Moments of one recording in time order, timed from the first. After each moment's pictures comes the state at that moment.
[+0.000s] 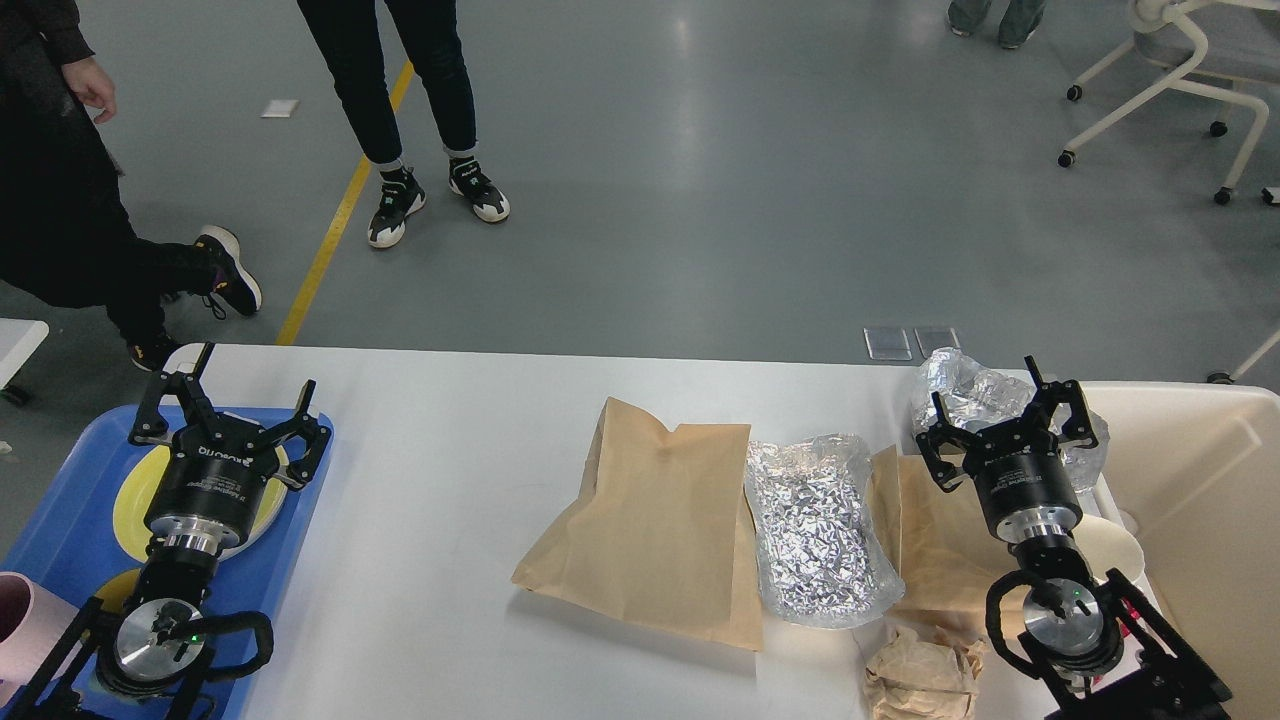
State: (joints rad) left arm -0.11 0.16 -1.50 -1.10 0.25 -0.37 -0.15; right arm 0.20 -0.12 1.34 0.91 -0.28 0.28 0.30
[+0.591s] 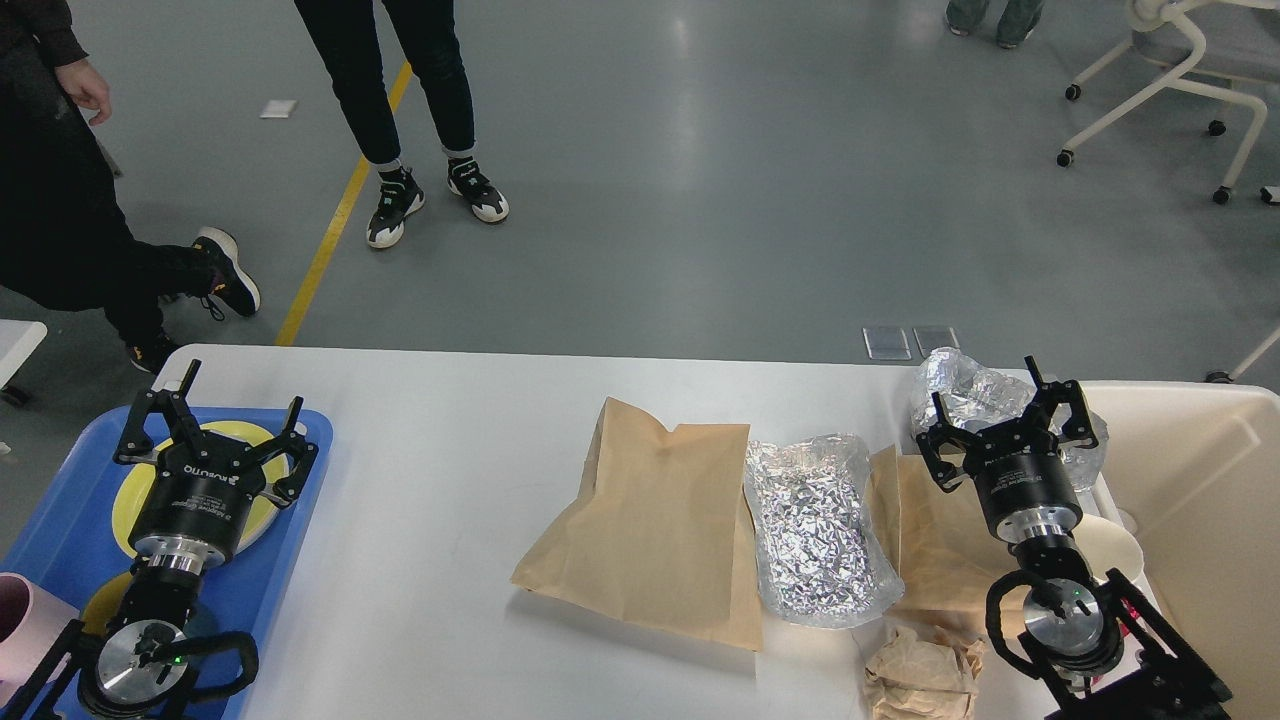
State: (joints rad) left arm -0.07 0.17 -1.52 -1.10 0.25 -0.41 -0.15; right arm 0.20 -0.12 1.34 0.91 -0.28 0.28 0.30
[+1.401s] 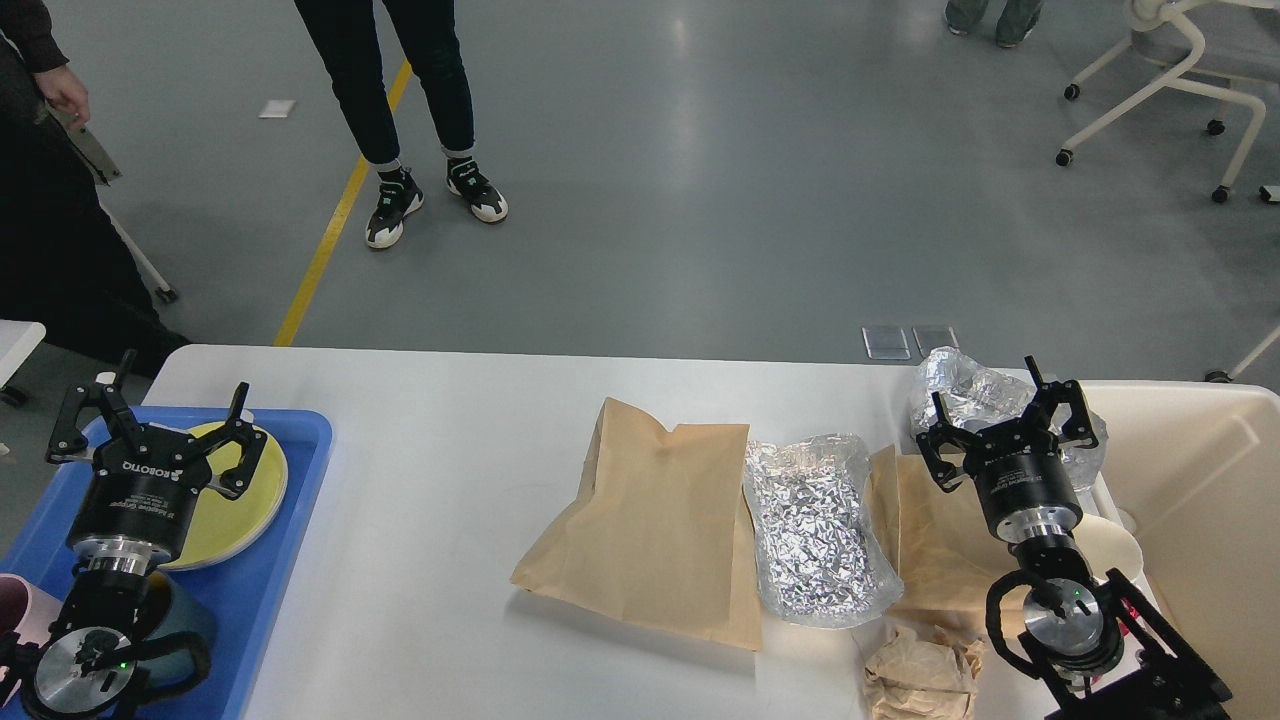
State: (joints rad) left arm -0.05 0.21 -1.61 -1.10 0.23 -0.48 -0.14; right arm 0.20 -0.12 1.34 0.91 -0.28 0.28 0.30
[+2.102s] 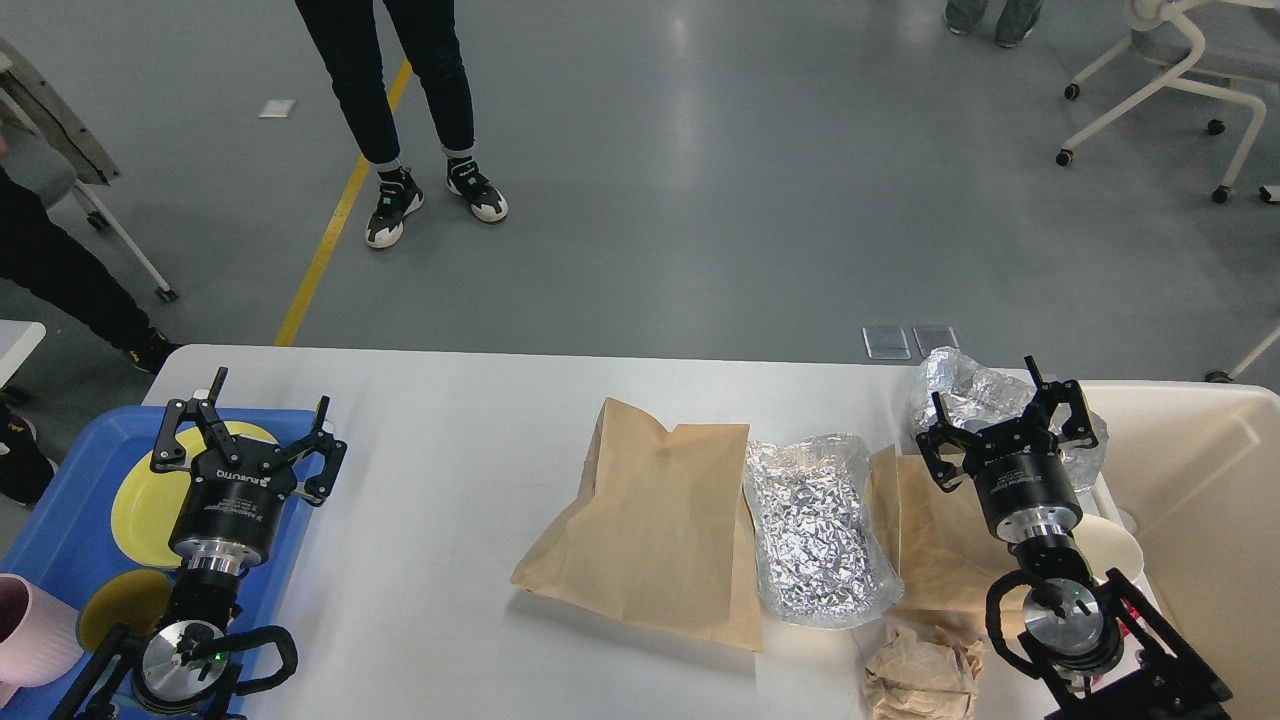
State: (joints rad) left arm -0.13 0.08 -1.56 -0.96 0.24 -0.51 -0.15; right arm 0.20 -0.12 1.34 0.91 -0.28 0.28 0.30
